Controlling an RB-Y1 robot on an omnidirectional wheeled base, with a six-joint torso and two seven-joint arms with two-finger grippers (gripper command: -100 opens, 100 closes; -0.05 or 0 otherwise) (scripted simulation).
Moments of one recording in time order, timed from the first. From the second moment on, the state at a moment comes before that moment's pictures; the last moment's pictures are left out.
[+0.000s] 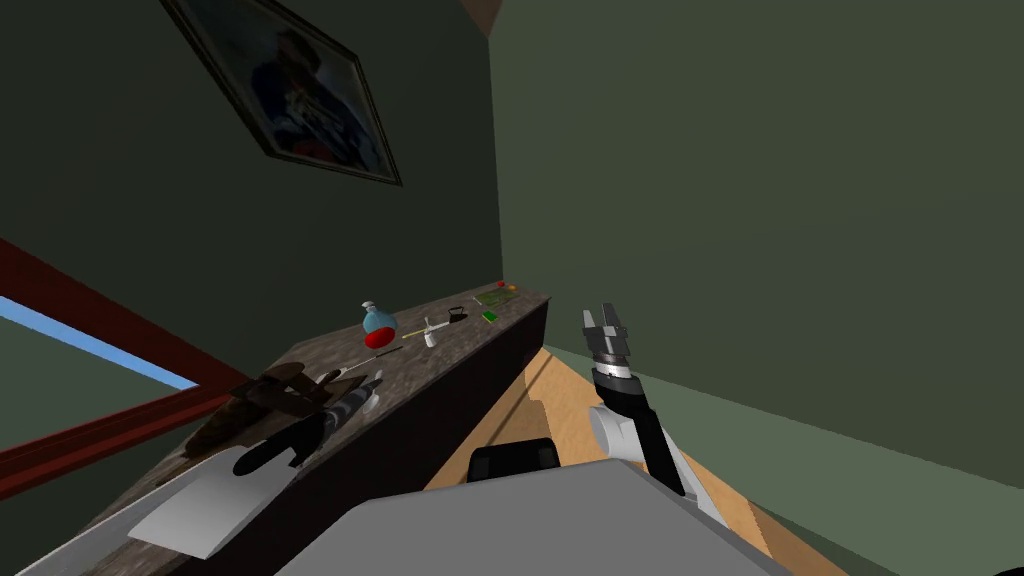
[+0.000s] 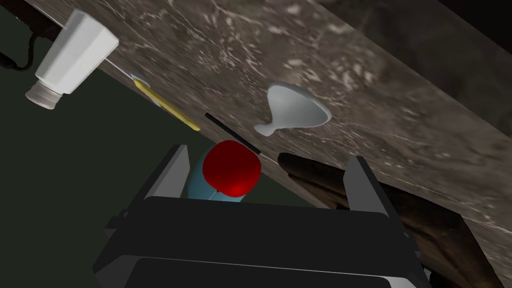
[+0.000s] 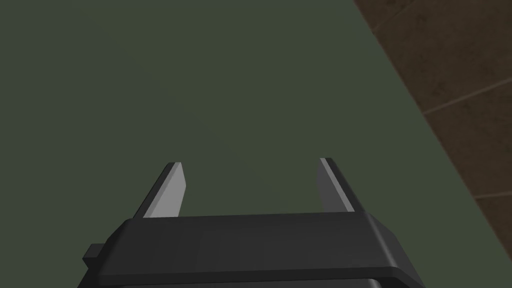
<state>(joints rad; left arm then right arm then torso) 0.51 1.02 0.04 -1.78 0.27 0.50 0.00 0.50 0.03 -0.01 -2.23 -0.02 -0.56 -0.06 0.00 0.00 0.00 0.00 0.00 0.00</state>
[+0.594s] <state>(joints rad) 0.52 1.13 0.02 -1.72 0.32 0.66 0.03 0.50 0.03 -0.01 -2.23 -0.02 -0.56 -0.06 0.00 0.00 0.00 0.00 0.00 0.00</state>
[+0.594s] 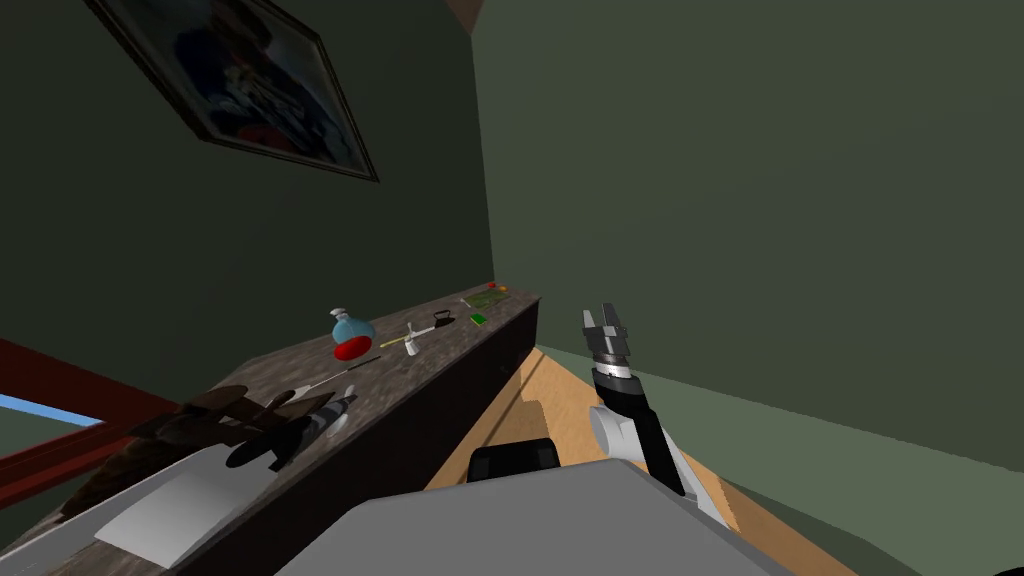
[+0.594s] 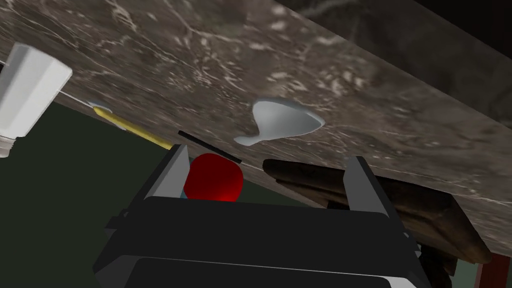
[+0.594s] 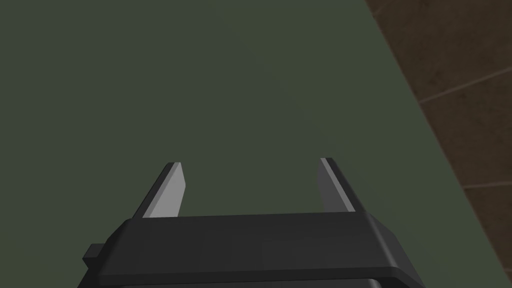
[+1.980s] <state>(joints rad) 0.48 1.18 0.04 -1.75 0.33 0.63 0.01 0.50 0.03 -0.01 -2.23 -0.02 -0.56 -0.06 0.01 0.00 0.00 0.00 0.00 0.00</state>
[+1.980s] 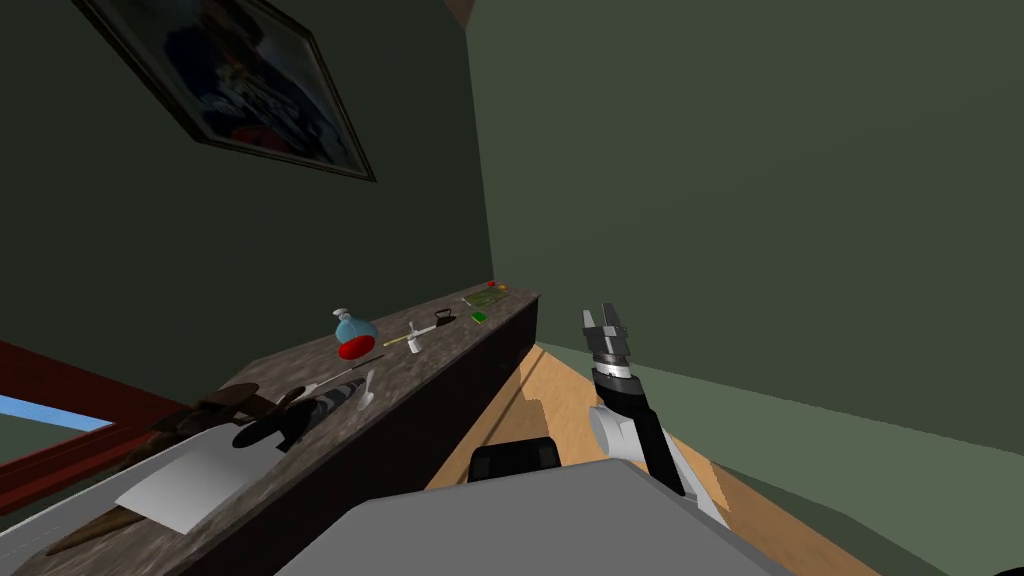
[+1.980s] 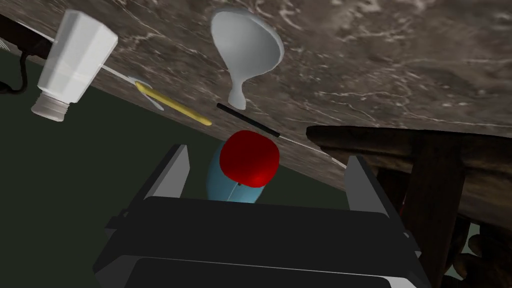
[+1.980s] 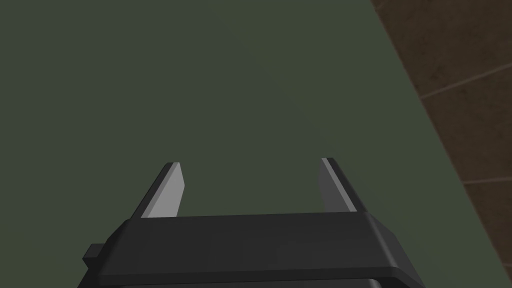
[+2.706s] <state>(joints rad) 0.53 1.32 0.02 -1.95 0.39 0.65 -0.02 0.50 0.03 -0.01 -2.23 -0.02 -0.56 -0.06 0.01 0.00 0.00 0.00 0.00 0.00</state>
